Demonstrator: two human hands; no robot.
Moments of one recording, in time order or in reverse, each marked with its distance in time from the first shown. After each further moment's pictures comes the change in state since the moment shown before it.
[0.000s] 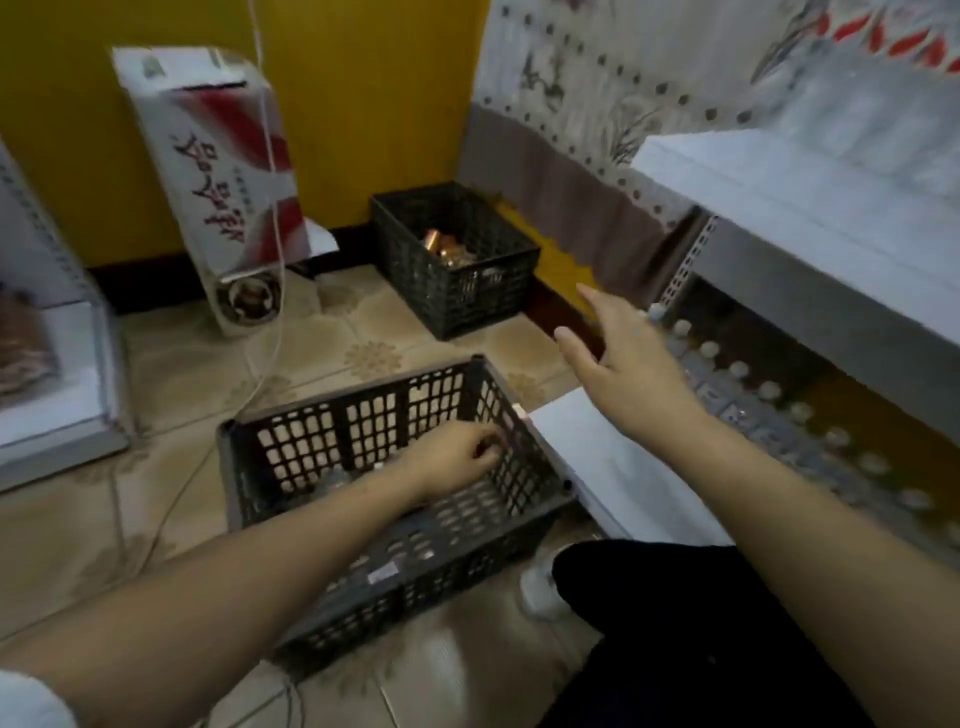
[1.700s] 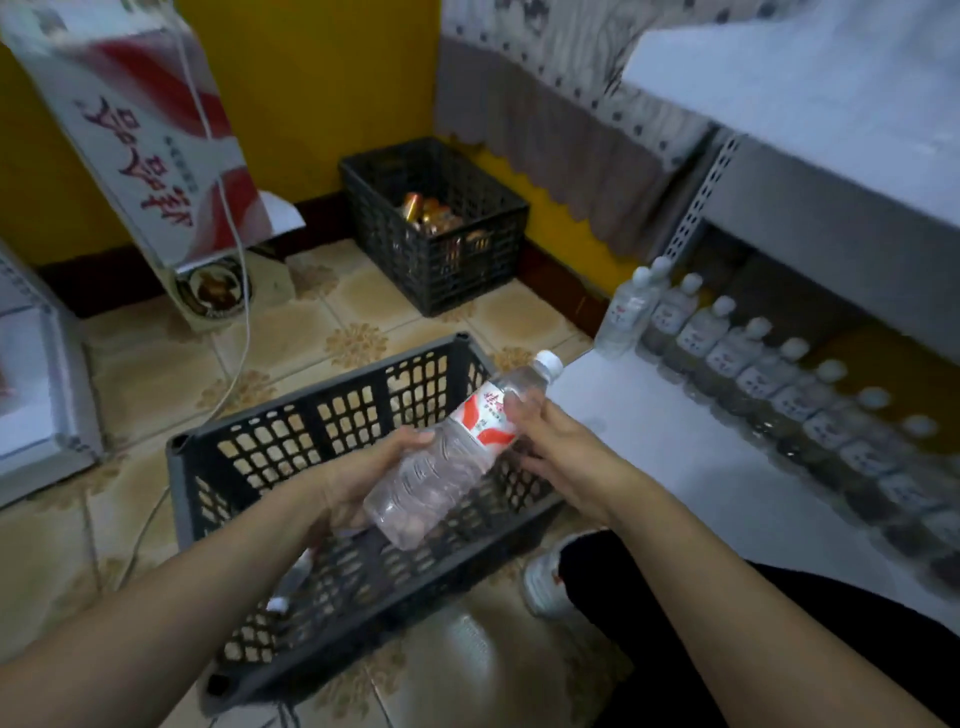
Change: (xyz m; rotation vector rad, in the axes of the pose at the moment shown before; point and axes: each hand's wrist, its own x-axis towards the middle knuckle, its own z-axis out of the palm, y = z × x) left_hand -0.014 -0.039 -0.008 -1.334 -0.388 -0.481; right_hand -0.011 0.065 0.131 1.094 -0.516 0.606
